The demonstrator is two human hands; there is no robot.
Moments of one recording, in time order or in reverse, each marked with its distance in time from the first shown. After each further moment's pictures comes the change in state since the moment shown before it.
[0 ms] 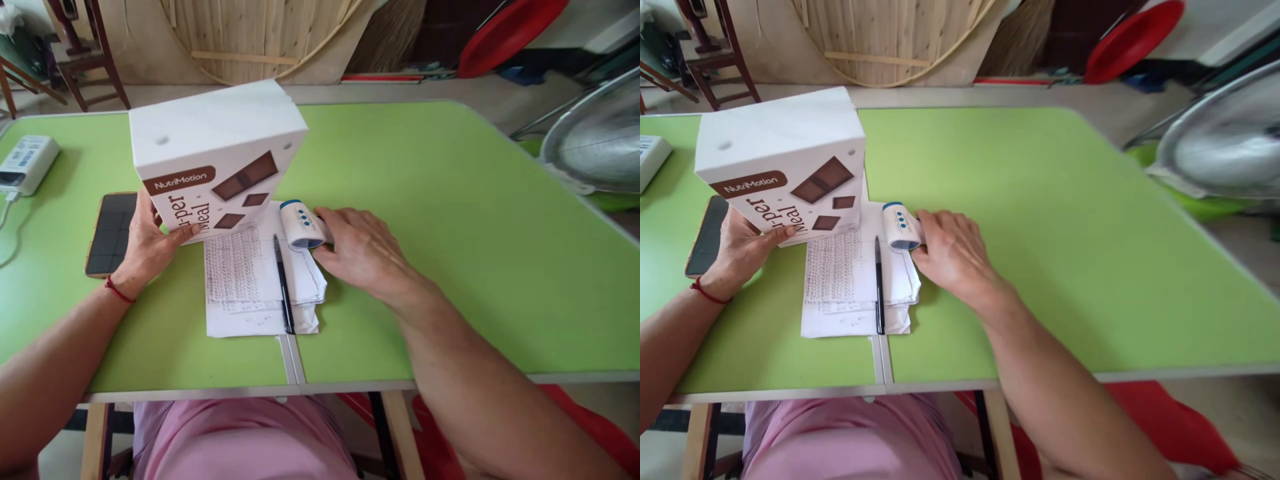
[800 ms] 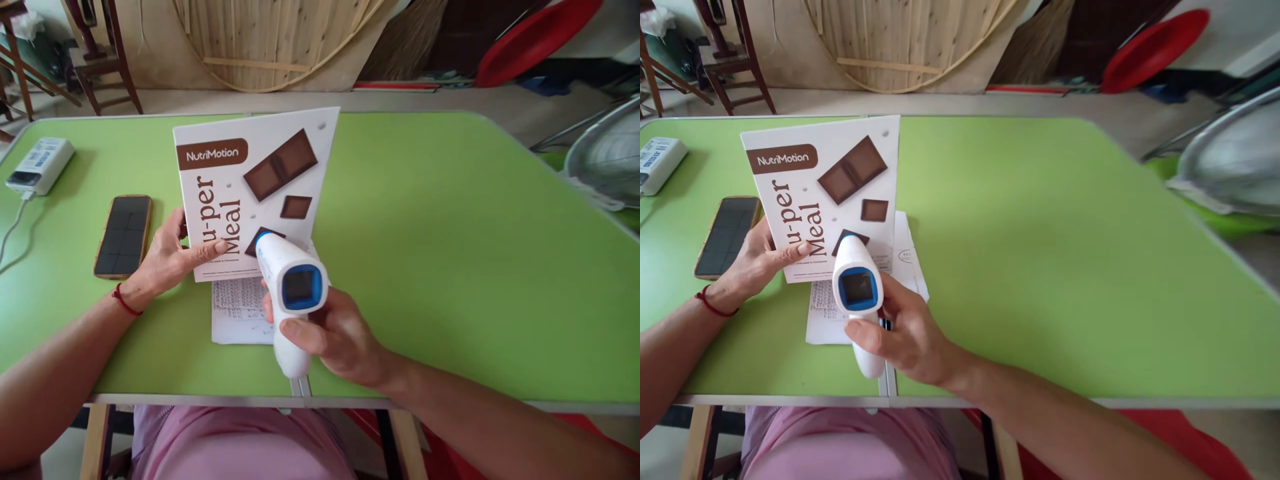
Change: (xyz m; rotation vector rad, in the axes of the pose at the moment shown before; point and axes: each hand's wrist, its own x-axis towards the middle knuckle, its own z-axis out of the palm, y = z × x) left_hand -0.012 0.029 0.008 -0.153 -0.209 -0.130; right_hand -0.031 -0.107 -0.034 1.364 -0.311 0.229
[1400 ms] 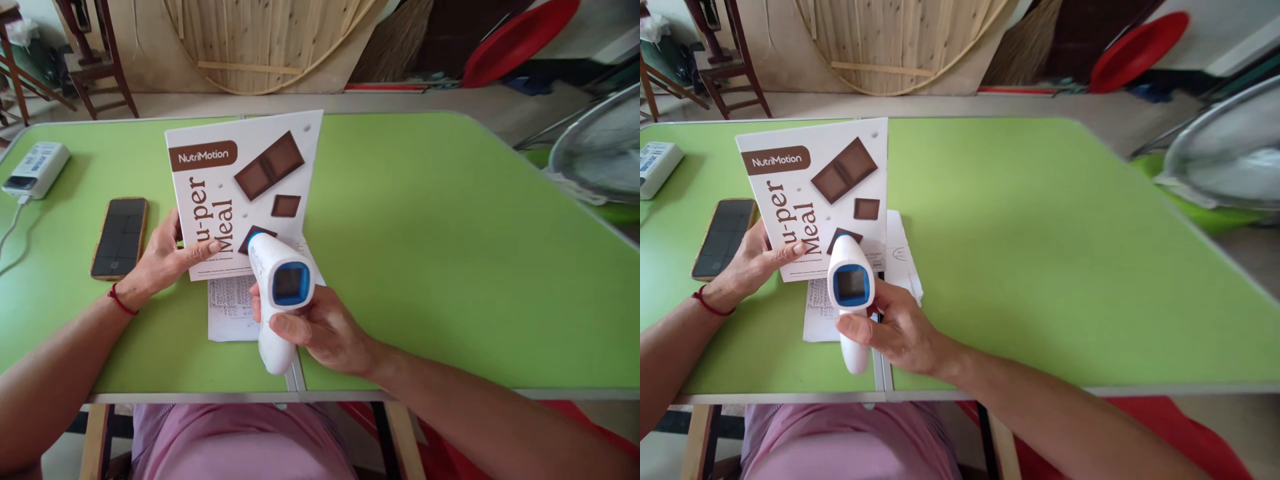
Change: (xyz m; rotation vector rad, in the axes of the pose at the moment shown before) left_hand 0.001 0.001 -0.001 -0.038 -0.011 -0.034; right_hand 0.002 0.004 -0.002 0.031 -0.118 0.056
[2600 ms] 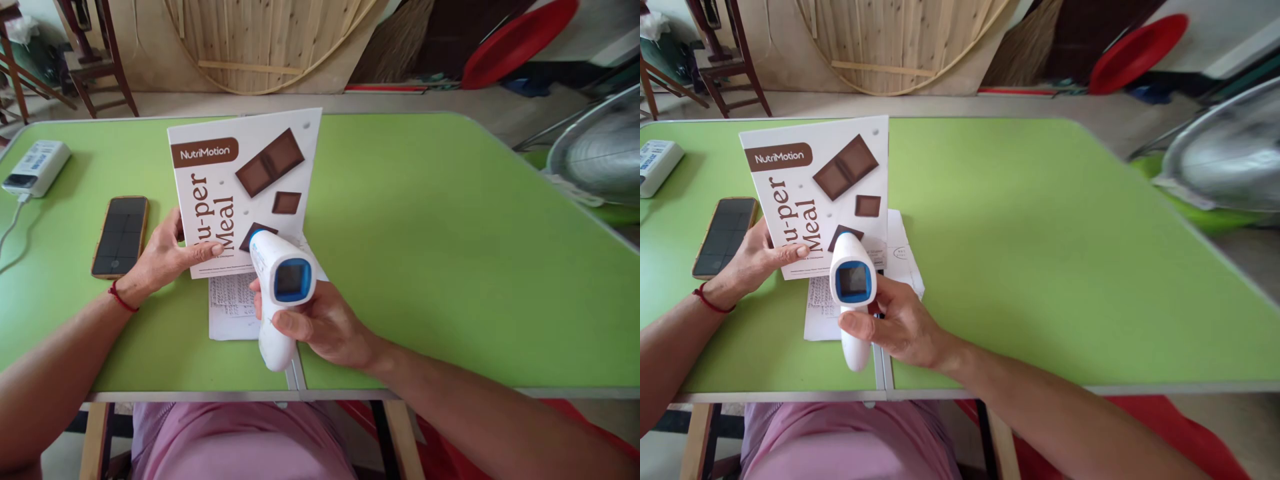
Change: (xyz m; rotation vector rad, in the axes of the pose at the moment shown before) left_hand 0.002 -0.003 0.000 -0.026 -0.010 -0.002; right_hand 0.002 -0.002 -0.002 0.038 -0.004 0.002
